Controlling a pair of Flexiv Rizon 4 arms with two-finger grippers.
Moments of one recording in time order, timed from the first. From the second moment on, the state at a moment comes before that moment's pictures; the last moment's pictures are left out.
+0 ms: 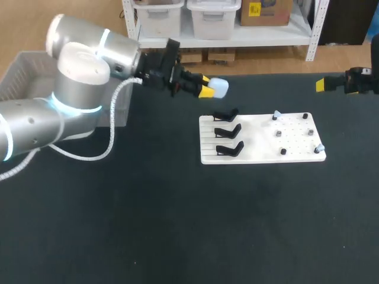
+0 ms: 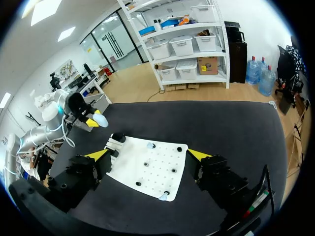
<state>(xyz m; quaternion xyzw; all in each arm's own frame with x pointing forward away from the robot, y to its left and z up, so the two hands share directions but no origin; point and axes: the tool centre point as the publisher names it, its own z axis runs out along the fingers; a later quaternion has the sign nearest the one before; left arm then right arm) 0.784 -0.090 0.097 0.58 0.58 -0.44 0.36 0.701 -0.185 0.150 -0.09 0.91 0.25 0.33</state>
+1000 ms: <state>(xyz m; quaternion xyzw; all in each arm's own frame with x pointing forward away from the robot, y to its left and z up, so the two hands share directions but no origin) 0.722 -0.071 0.180 0.52 0.55 -0.50 0.43 0.701 -0.185 0.150 -0.09 0.91 0.25 0.33</state>
